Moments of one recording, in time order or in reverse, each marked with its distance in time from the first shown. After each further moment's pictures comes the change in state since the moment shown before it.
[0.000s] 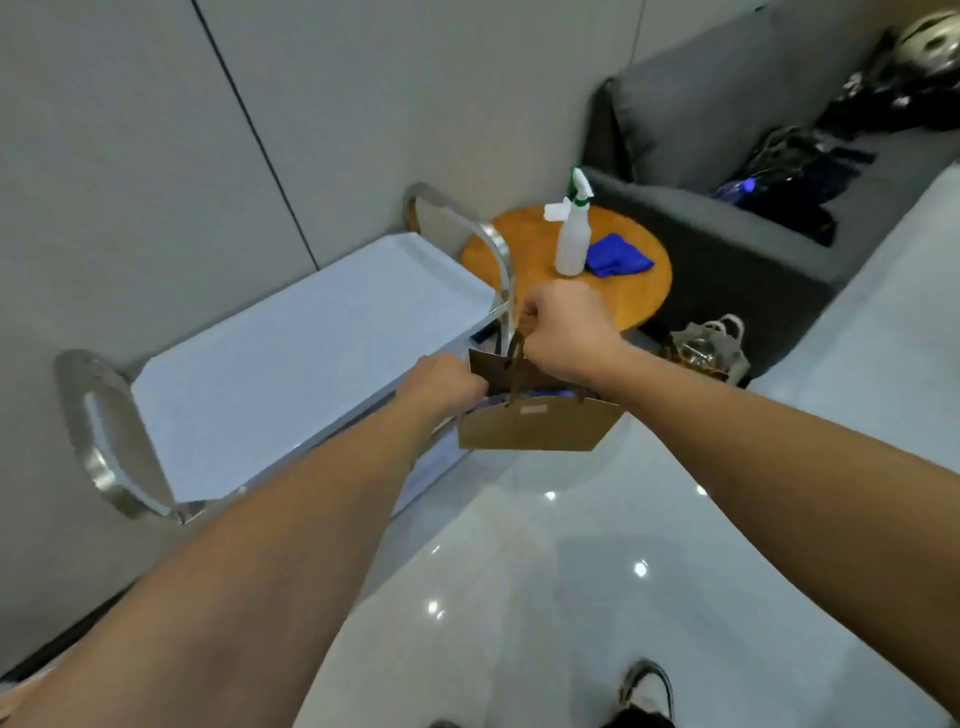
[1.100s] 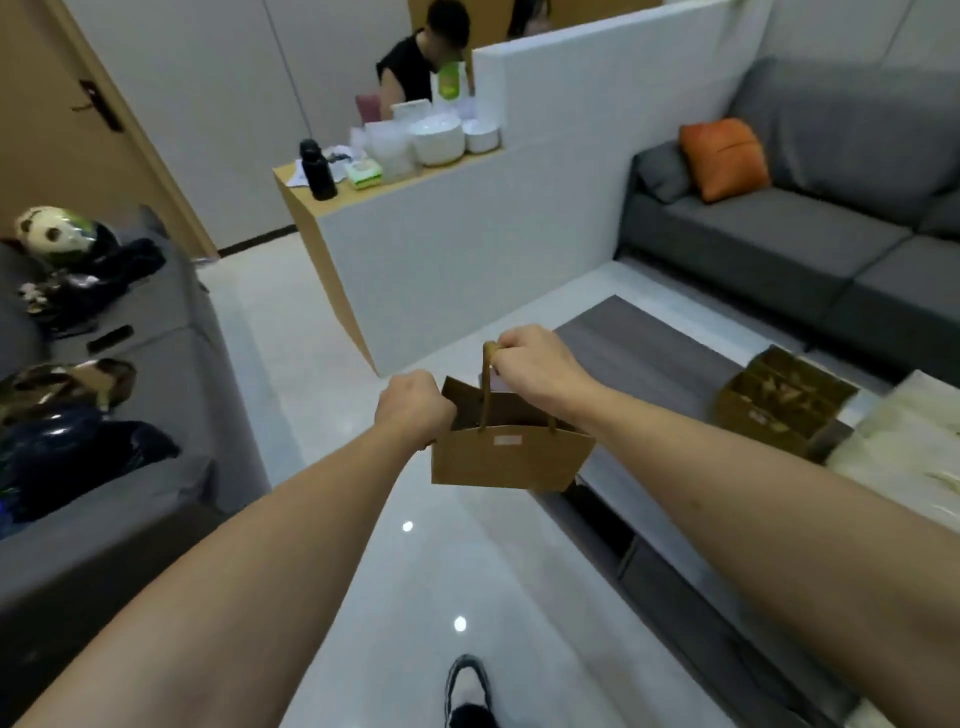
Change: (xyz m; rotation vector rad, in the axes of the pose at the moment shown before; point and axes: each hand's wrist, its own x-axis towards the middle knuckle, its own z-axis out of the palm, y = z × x) left_hand -0.158 0.731 0.424 0.460 -0.397 1.200; right_hand -0.336 0.593 -0.311 0.423 0.900 1.220
